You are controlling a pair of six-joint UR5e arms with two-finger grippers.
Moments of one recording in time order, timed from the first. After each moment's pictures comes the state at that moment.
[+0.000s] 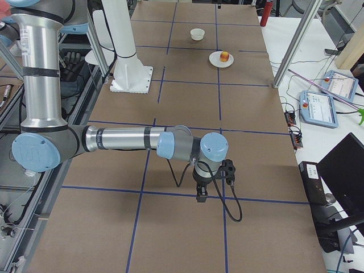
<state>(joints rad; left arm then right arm) -1.22 -1.88 -1.78 -1.53 -2.23 -0.45 1.59 -1.59 1.65 -1.76 2.32 -0.16</state>
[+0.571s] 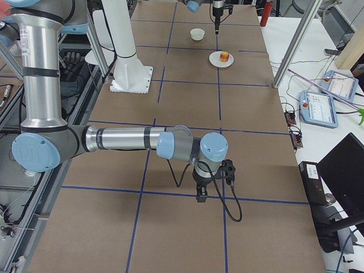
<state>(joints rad) -0.94 -2.06 -1.72 -1.59 -2.11 -0.78 1.59 -1.59 1.65 -1.76 2.32 -0.16</state>
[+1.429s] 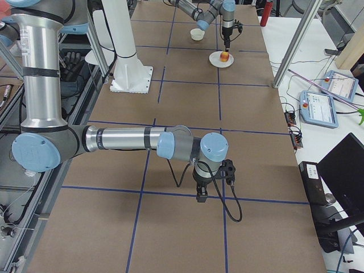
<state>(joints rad) -0.90 -2.26 -1.29 -1.85 -2.09 -0.98 1.59 -1.59 1.65 -1.76 2.32 -0.16</state>
